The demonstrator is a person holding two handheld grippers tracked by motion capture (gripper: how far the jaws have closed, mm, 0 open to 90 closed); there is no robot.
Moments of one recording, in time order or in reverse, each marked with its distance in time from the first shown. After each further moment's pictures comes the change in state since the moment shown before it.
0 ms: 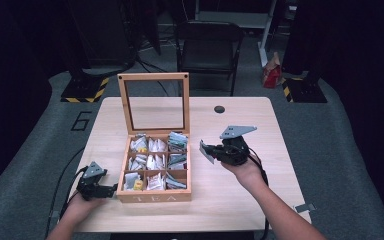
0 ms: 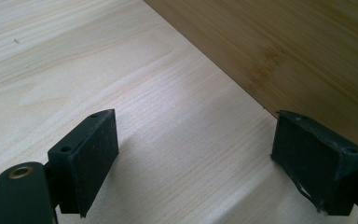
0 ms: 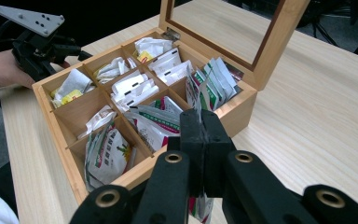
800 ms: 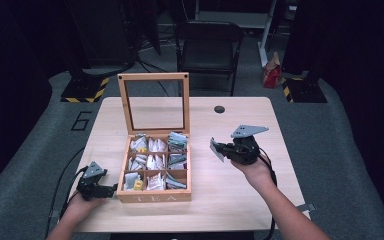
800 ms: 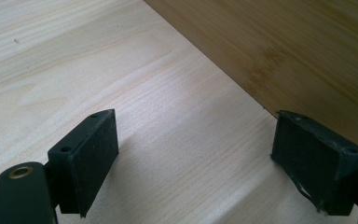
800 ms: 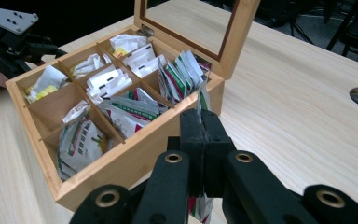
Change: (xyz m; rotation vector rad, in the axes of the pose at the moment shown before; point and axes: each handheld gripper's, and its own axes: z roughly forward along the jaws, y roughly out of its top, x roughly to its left) left arm 0.000 0.000 0.000 0.000 0.000 0.000; right arm -0.018 -0.012 -0.017 -0.012 -0.066 0.017
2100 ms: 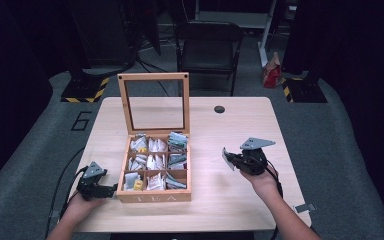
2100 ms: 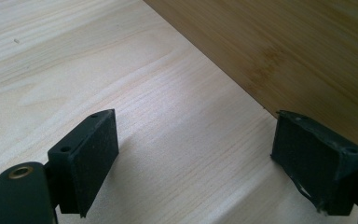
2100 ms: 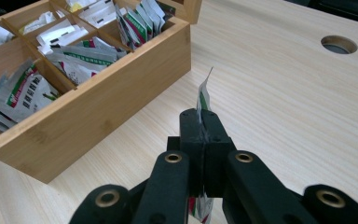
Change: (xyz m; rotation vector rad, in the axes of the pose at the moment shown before) left arm 0.000 0.000 0.000 -0.001 0.000 0.000; right arm -0.018 -0.056 0.002 0.042 -0.090 0.048
